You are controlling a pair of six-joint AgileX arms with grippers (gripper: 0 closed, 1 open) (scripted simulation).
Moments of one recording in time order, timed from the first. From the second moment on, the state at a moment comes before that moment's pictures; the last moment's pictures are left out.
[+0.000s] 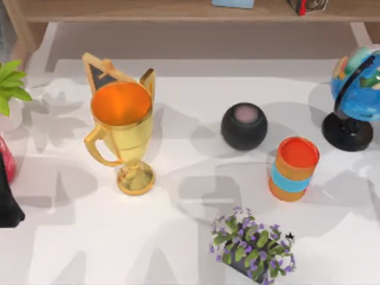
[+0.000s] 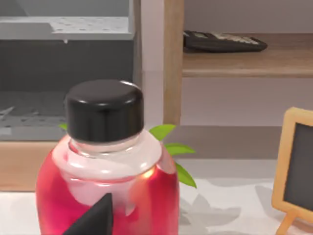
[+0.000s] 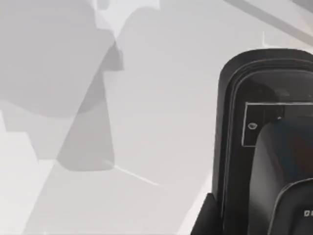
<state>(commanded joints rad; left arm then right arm) 0.00 0.00 0.00 0.00 0.00 0.00 -0.08 1.64 1.21 -0.98 0.01 -0.51</state>
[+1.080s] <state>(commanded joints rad) 0.00 0.00 0.00 0.00 0.00 0.00 -0.36 2.49 2.41 -1.35 0.01 -0.39</state>
